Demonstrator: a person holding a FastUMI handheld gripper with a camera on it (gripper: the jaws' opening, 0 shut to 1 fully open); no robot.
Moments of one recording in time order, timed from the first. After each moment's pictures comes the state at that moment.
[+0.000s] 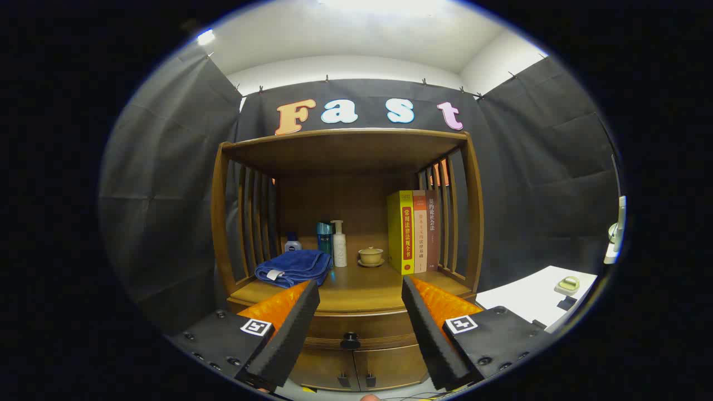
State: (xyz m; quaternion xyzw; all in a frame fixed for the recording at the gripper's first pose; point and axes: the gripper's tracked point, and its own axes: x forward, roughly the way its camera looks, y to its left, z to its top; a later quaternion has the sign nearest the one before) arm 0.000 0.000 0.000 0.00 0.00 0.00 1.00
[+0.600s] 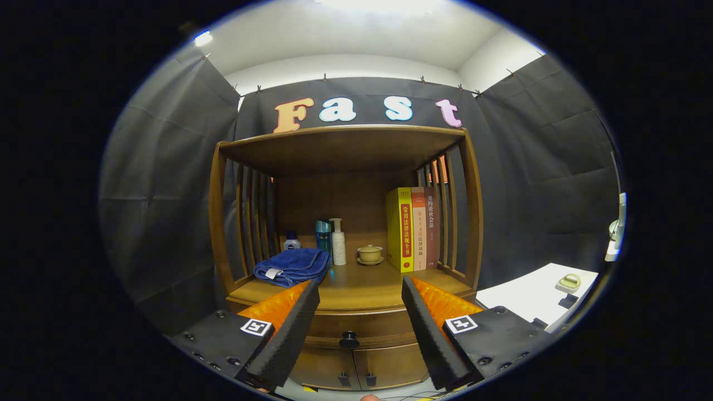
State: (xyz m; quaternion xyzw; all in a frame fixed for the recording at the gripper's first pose) arm 0.000 -0.002 -0.002 0.00 0.00 0.00 1.00
